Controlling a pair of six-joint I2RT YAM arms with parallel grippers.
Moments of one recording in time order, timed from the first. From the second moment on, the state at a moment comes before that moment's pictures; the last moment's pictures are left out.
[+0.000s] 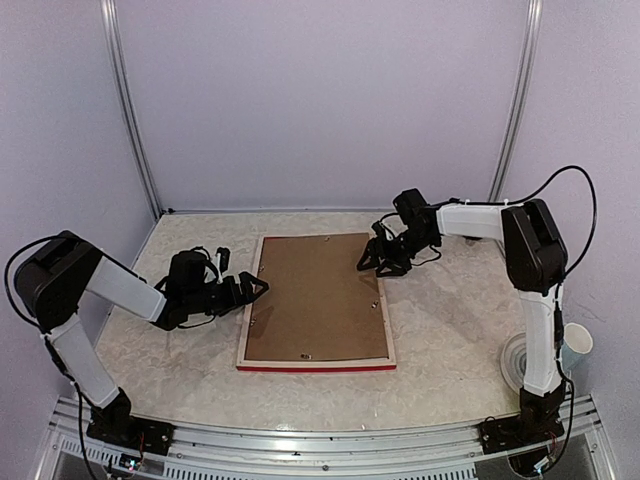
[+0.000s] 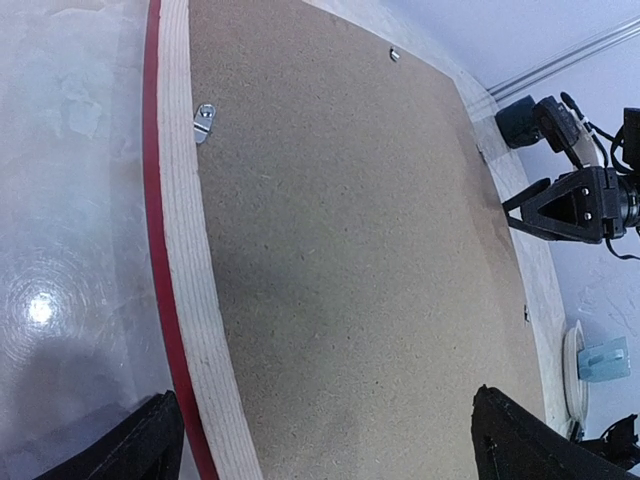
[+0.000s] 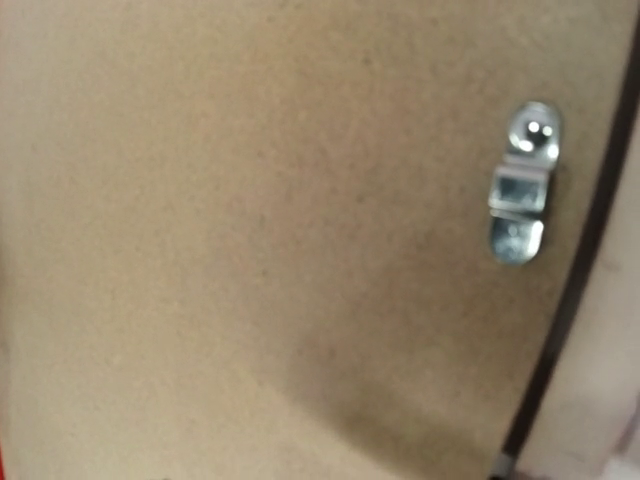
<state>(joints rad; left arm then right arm) -0.45 1.71 0.58 0.62 0.31 -0.67 0.43 2.18 1.65 -0.54 -0.55 0.39</state>
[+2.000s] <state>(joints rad) -0.55 1.51 0.59 0.14 0.05 -0.56 0.61 1.93 1.36 -0.52 -0.11 0.23</state>
